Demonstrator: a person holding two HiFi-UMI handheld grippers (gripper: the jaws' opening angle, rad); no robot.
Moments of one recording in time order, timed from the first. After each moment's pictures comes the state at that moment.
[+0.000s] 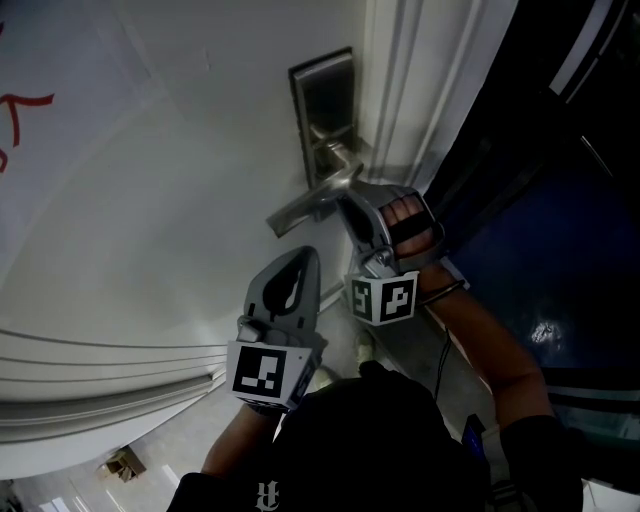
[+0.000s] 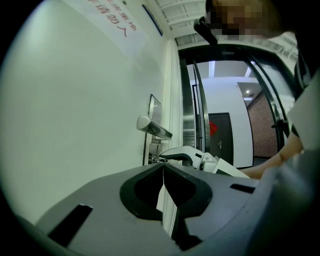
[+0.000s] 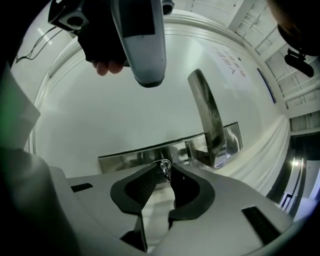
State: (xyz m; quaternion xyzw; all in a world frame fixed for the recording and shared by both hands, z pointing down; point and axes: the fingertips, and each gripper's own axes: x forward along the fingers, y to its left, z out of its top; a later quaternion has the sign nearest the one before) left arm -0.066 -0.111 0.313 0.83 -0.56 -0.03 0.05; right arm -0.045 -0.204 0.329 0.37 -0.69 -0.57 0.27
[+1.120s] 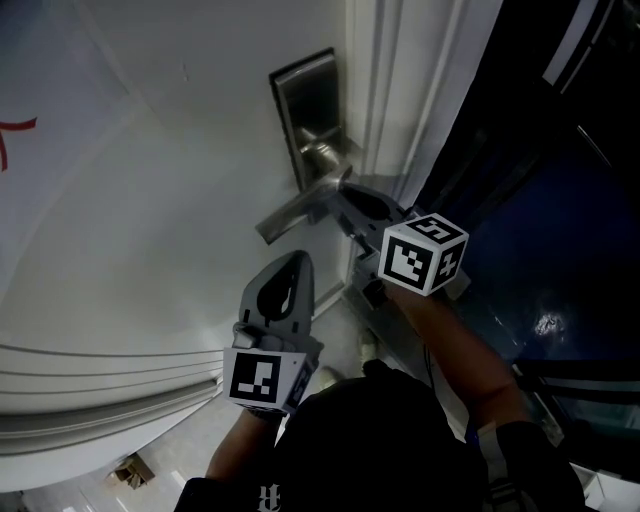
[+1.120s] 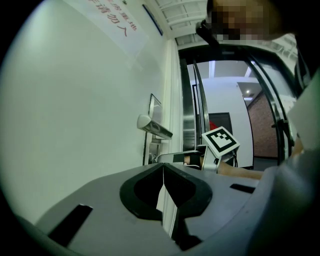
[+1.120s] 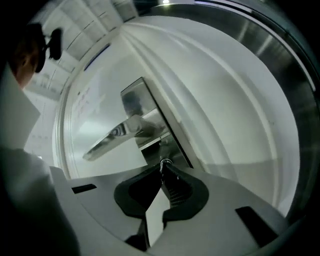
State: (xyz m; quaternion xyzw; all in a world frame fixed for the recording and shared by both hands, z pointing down) left arm -0.066 -0.111 0.314 0.83 -0.56 -0.02 0.05; right arm -0.032 -0.218 0.326 0.30 -0.92 0.23 -0.05
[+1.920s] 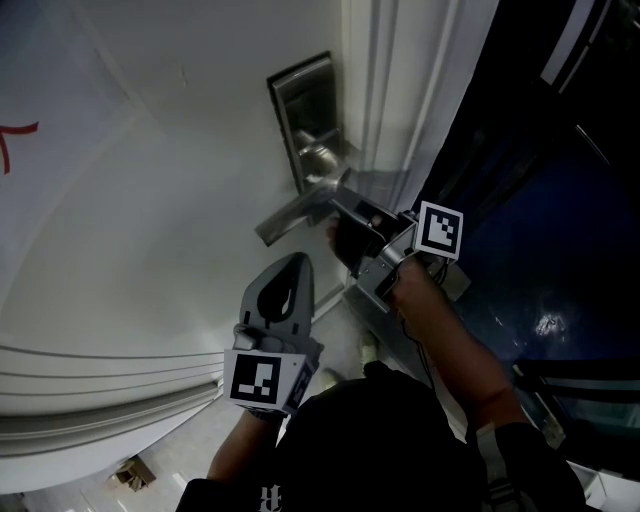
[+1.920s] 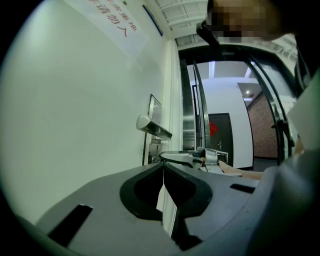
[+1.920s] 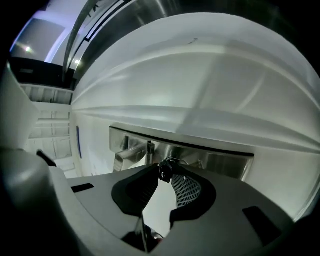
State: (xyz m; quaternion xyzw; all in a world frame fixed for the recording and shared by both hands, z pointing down) left arm -0.066 -0.111 0.314 0.83 -0.56 -0.02 0.05; right arm -0.028 -0.222 0.330 0.13 -0.78 0.56 -0.25
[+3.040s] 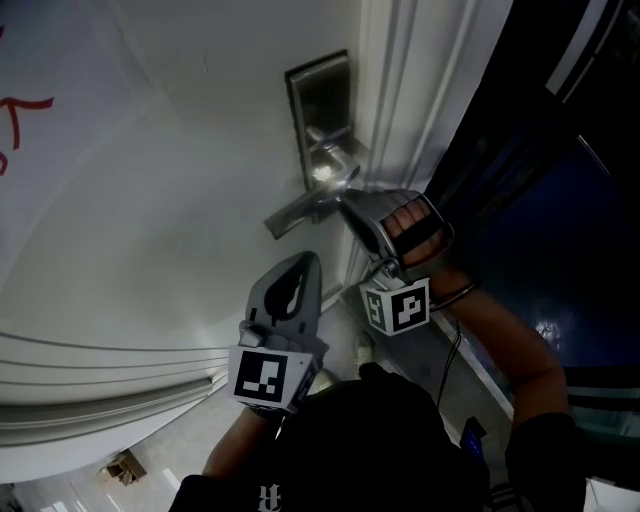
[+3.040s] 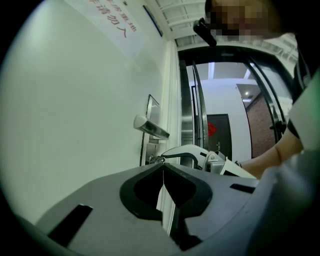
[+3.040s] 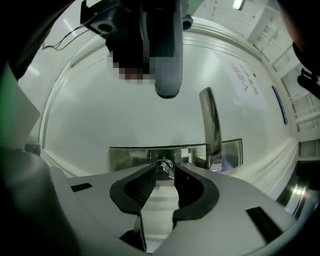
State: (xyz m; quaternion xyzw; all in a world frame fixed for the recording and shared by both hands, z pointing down) left arm -0.061 -0.107 0.314 0.83 -0.55 -0.03 0.05; right arm -0.036 -0.187 0.336 0.30 -0.65 -0.63 0.31
